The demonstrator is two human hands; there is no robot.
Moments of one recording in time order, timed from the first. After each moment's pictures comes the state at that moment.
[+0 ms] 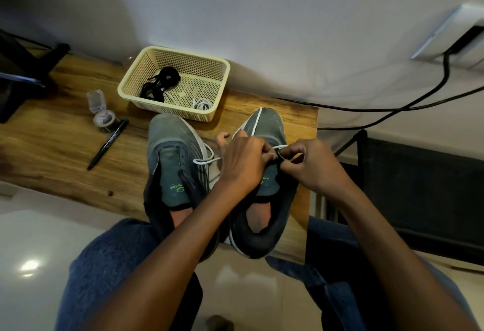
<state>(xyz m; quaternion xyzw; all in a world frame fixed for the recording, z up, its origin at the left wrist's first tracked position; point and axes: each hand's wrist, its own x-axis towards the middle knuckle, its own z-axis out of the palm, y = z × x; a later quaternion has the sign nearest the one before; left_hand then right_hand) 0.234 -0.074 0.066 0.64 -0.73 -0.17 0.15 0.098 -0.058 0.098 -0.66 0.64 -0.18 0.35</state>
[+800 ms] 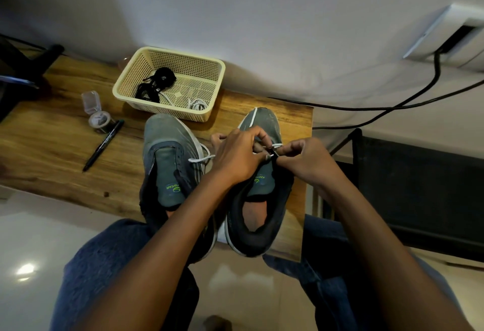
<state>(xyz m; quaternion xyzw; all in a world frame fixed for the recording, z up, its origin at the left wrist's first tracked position) 0.245 -0.082 0.069 0.60 -0.71 -0.32 0.19 0.101 -0.061 0.096 -0.52 0.69 -0.23 0.46</state>
